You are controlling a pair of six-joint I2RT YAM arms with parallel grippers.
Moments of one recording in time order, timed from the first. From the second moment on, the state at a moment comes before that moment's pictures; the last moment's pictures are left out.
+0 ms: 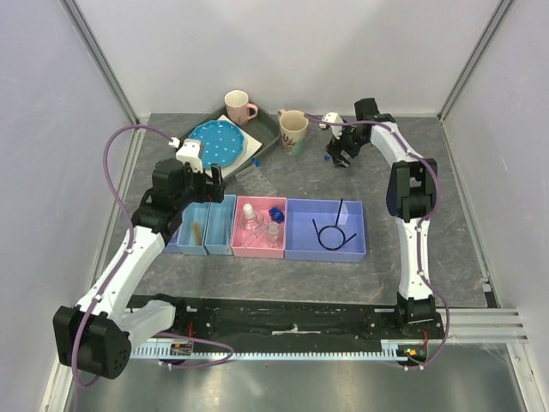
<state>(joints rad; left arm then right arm) -0.24 1.05 0.85 -0.24 0.04 -0.09 0.13 2.44 2.16 -0.79 -0.45 -0.91</state>
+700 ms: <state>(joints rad) -0.24 1.07 0.84 -0.23 0.11 -0.08 0.10 2.48 2.14 -0.76 -0.53 -0.77</state>
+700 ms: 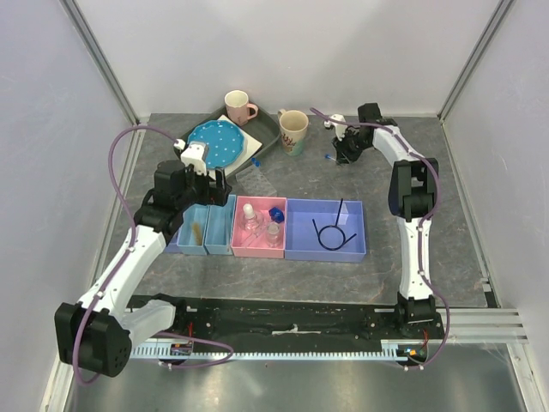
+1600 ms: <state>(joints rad) -0.41 1.11 0.64 0.44 0.60 -0.99 -0.03 1.74 1.26 -0.21 -0.97 0.01</state>
